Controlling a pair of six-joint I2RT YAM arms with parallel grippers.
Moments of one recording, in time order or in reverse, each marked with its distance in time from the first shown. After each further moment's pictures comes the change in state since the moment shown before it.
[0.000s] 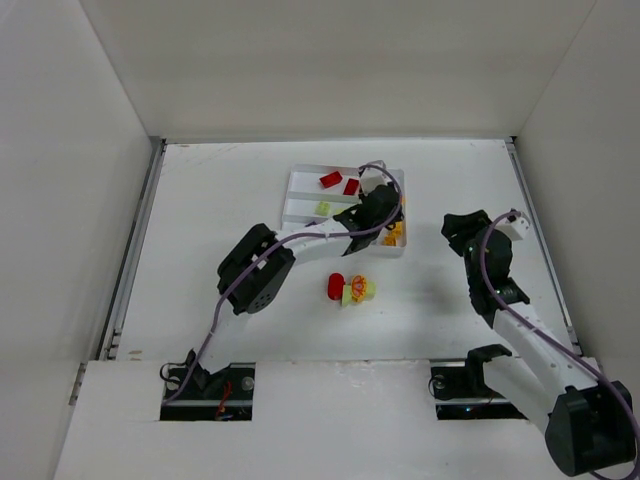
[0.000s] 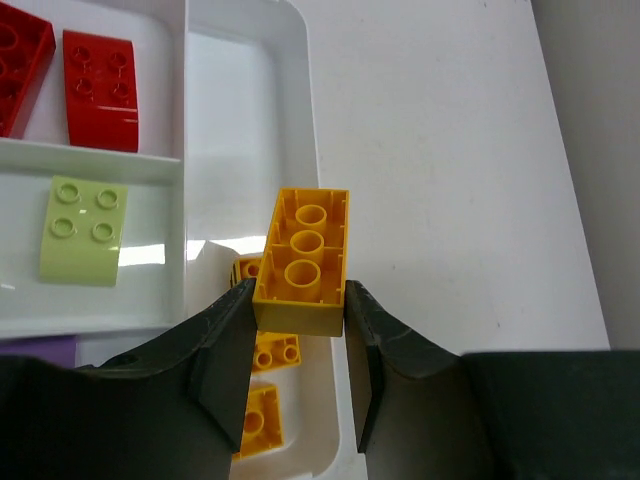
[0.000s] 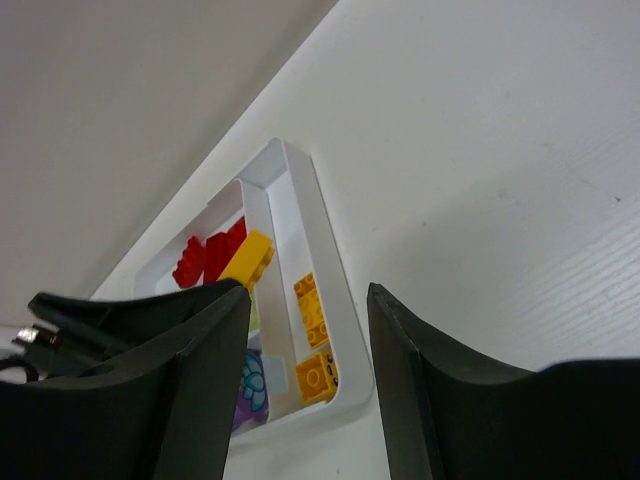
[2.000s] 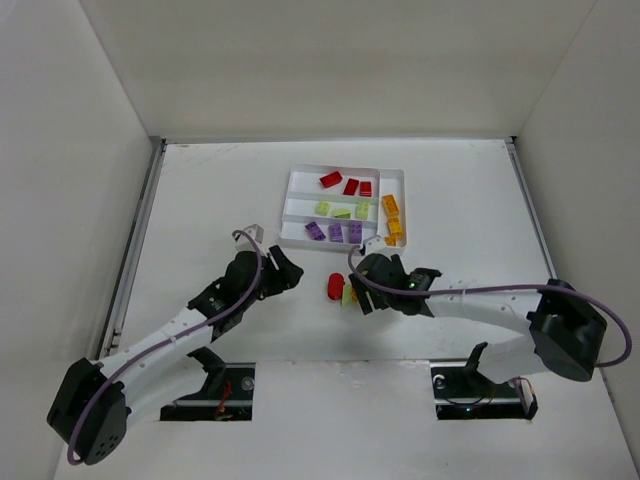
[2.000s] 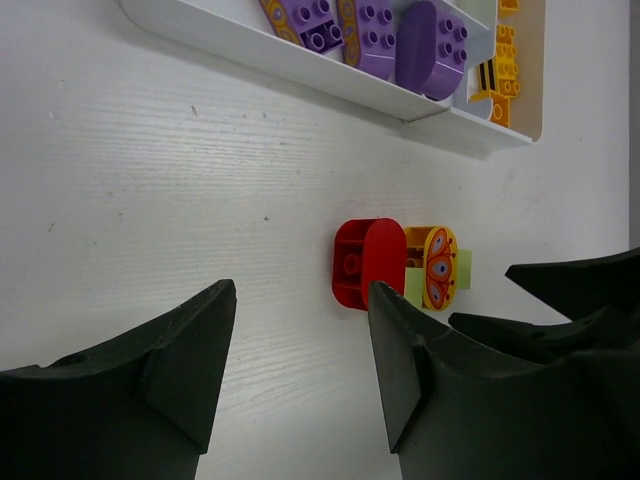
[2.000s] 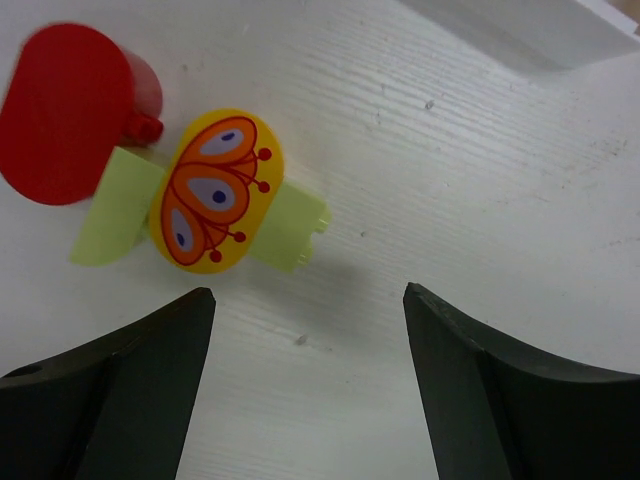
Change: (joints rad) left arm 0.239 -1.225 -1.123 -0.201 0.264 -0.048; right arm 0.777 0.495 0.330 -0.620 0.064 -0.378
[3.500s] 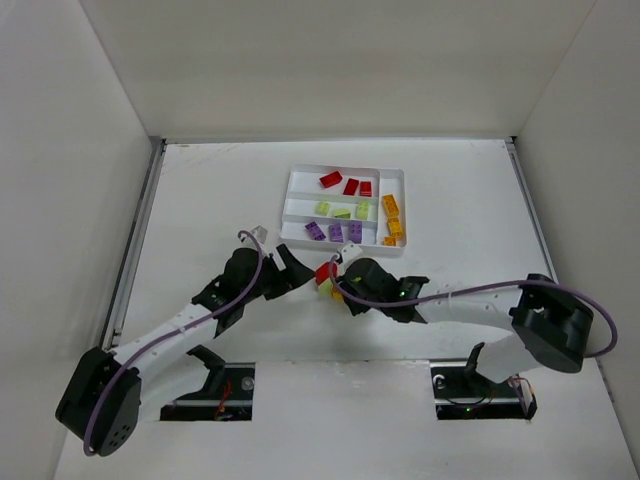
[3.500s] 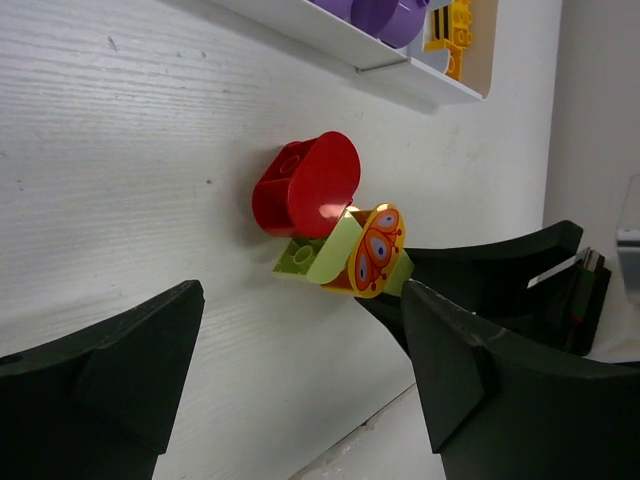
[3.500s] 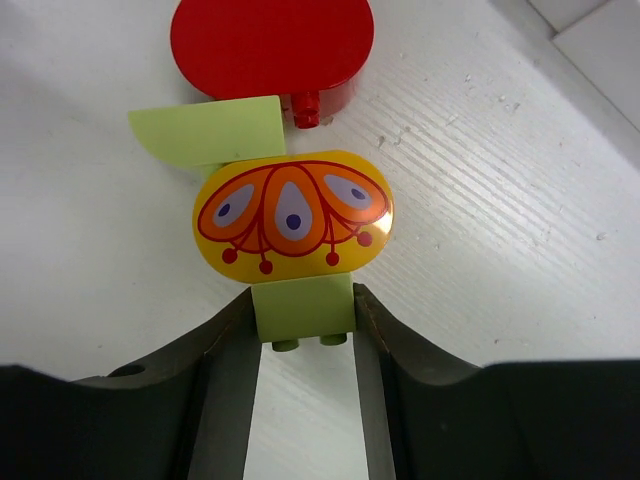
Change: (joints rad) left arm 0.092 0.070 -0.036 0.100 0.266 -0.097; right arm 0.056 0.108 -0.032 0.307 -0.155 -0.175
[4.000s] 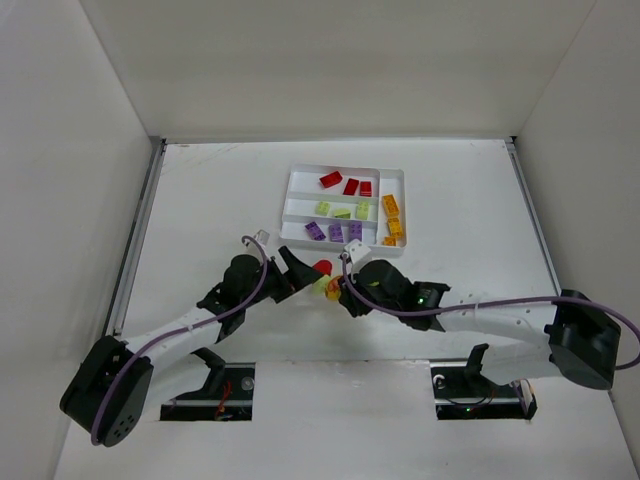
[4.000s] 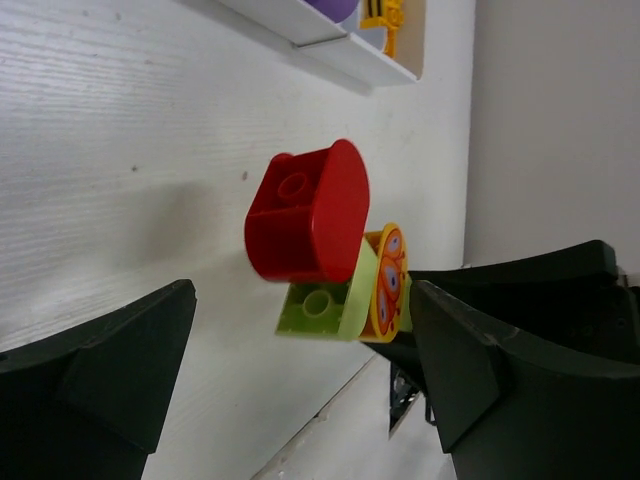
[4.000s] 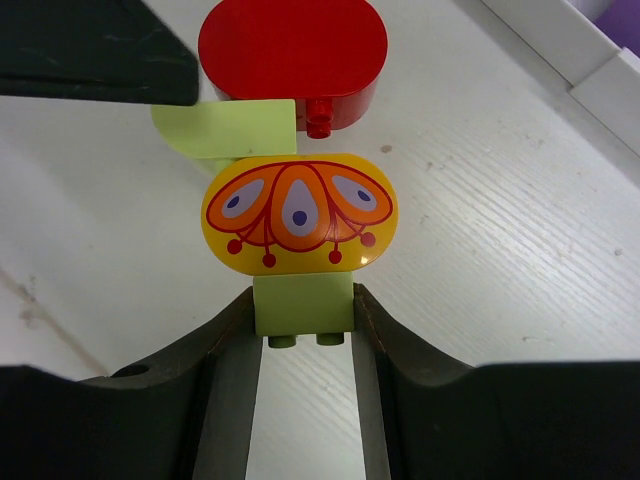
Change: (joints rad) left arm 0.003 0.065 -0.110 0.286 0.118 -0.121; right arm 0.030 -0.183 -0.057 0.044 -0.055 0.031
